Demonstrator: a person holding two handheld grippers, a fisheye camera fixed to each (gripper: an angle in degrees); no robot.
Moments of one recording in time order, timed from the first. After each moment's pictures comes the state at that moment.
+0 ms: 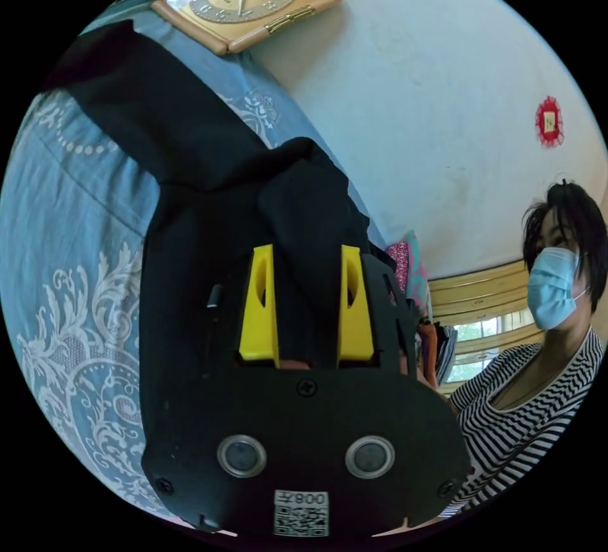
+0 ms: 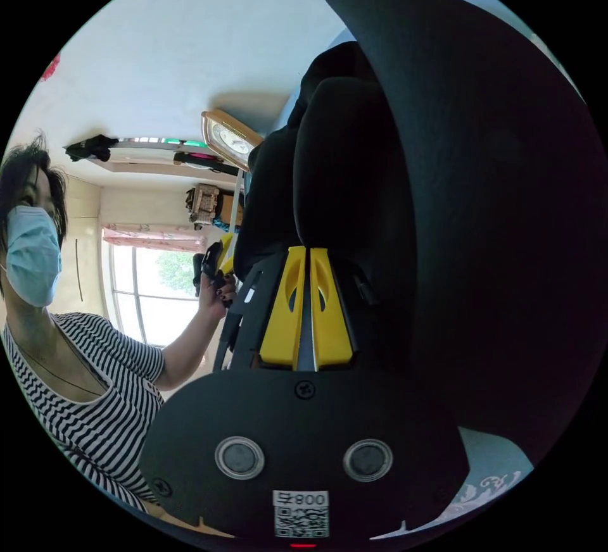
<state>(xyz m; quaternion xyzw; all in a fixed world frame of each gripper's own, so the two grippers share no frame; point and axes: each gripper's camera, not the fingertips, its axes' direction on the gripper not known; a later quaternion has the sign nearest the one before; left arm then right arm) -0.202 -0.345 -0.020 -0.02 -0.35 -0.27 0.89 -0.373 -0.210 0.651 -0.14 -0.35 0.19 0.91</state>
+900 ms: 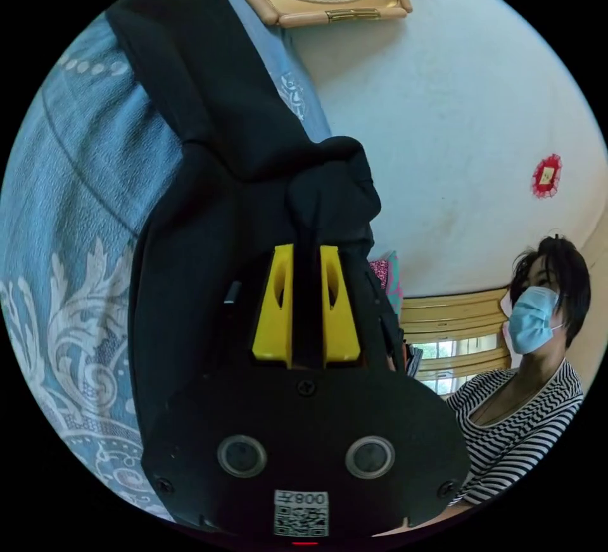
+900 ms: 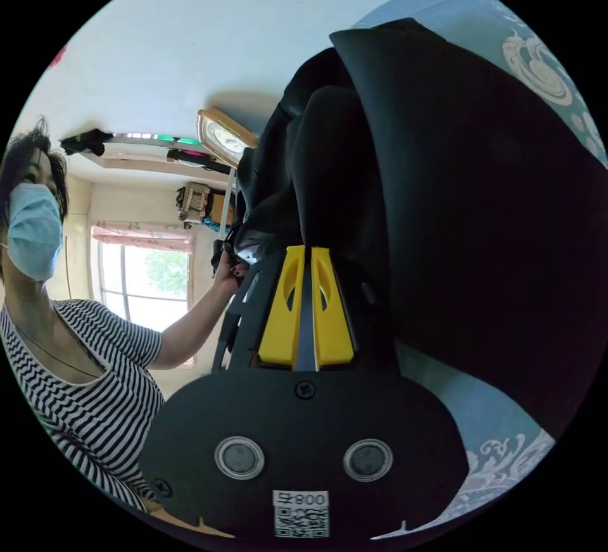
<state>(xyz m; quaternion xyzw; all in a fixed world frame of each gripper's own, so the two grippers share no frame) -0.238 -0.263 -0.005 0.05 -0.27 -0.34 0.90 -0.380 -0.150 0.568 -0.13 -0.32 0.18 0.92</state>
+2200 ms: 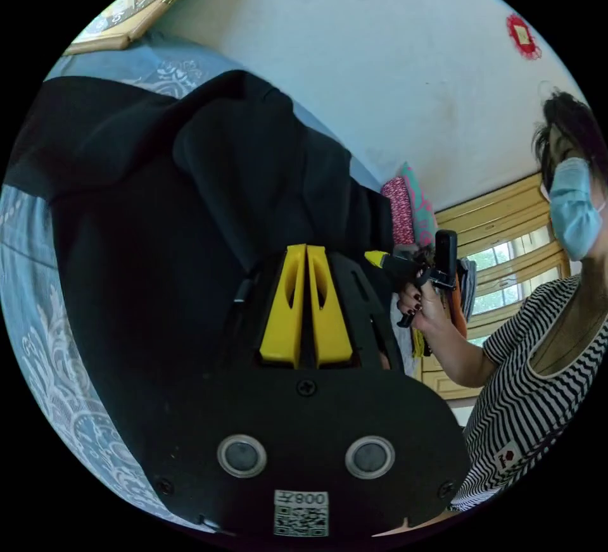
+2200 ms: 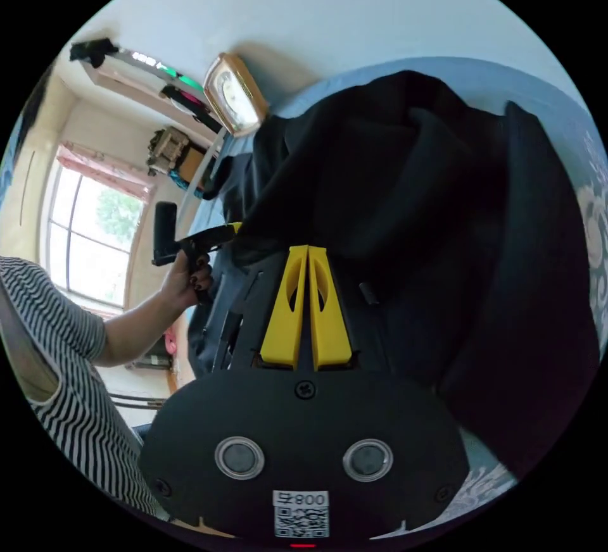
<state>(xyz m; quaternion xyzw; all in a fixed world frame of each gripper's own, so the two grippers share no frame) -0.101 -0.307 0.272 -0.14 -0.31 -0.19 0.92 -0.363 -0.070 0.399 -0.13 -0.23 0.06 0.96</state>
